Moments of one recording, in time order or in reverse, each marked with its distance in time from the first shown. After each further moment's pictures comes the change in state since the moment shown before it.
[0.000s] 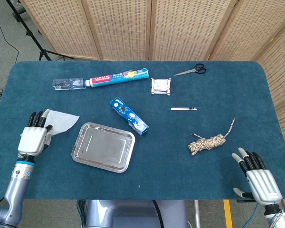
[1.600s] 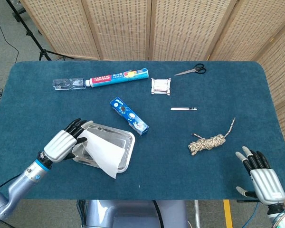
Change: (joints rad) left arm -0.161 0.059 0.184 0.110 0.468 -0.009 -0.596; right arm -0.004 0.007 0.010 0.012 0.011 0.009 0.023
